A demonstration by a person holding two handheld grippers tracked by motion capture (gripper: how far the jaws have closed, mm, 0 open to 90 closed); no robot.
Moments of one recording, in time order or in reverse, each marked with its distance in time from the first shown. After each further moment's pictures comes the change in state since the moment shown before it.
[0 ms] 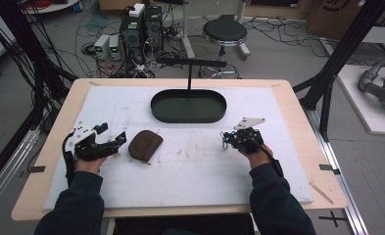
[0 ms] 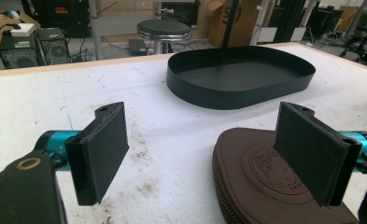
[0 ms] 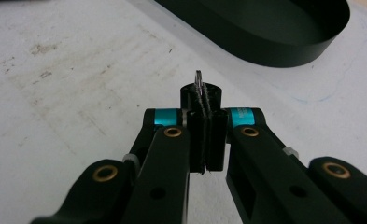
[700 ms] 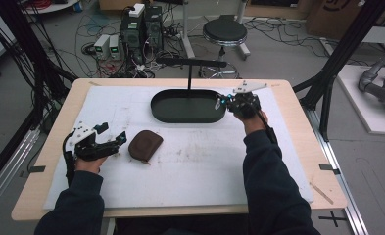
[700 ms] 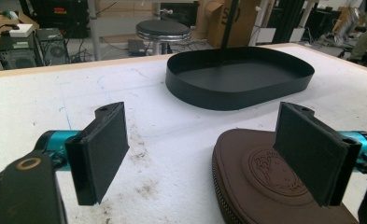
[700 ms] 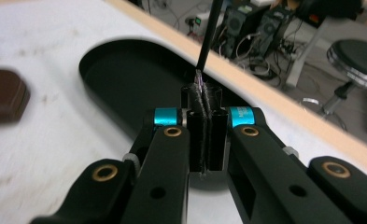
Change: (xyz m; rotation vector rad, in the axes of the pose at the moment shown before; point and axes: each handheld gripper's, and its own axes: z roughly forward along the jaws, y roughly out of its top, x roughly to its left) left arm 0.000 0.000 0.001 -0.002 -0.006 0.001; right arm -0.046 0.091 0.000 -0.208 -0.051 -0.023
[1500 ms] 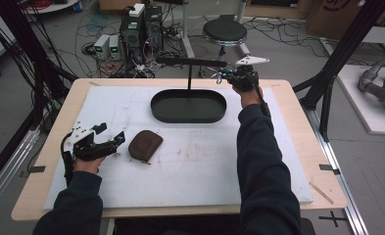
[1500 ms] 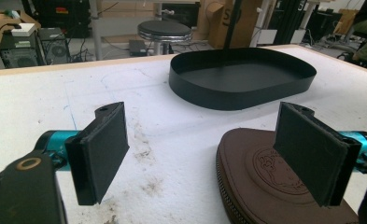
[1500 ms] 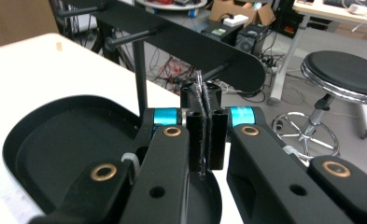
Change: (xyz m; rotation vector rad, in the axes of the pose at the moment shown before) left arm 0.003 -0.001 -0.002 -0.004 0.005 -0.010; right arm -0.063 0.030 0.046 -0.097 -0.058 0.120
